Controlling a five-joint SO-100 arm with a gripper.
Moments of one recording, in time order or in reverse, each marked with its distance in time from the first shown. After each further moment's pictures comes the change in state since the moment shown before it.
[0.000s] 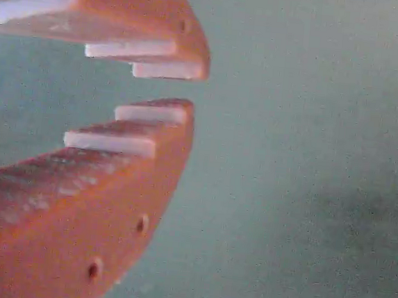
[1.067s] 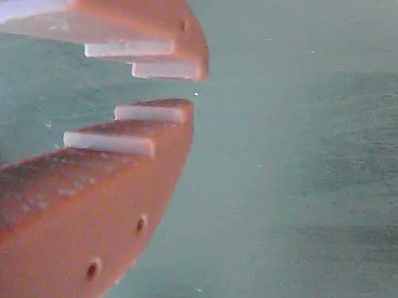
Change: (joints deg) arm 2.1 46.9 19.4 19.4 -3.4
